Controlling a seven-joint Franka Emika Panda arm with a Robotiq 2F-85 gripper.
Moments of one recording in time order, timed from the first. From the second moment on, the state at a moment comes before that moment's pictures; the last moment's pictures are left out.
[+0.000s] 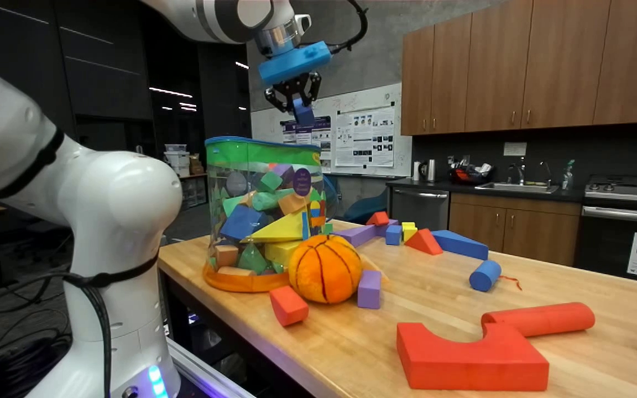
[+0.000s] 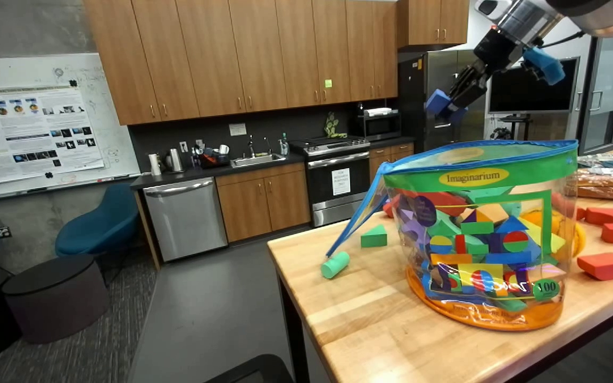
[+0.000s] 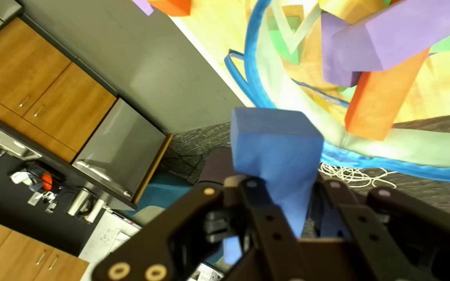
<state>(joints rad) 0.13 -0.92 -0.25 -2.62 0.04 2.41 -0.91</state>
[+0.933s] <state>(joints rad) 0.16 -0.99 -0.21 -2.69 0.00 2.43 -0.92</state>
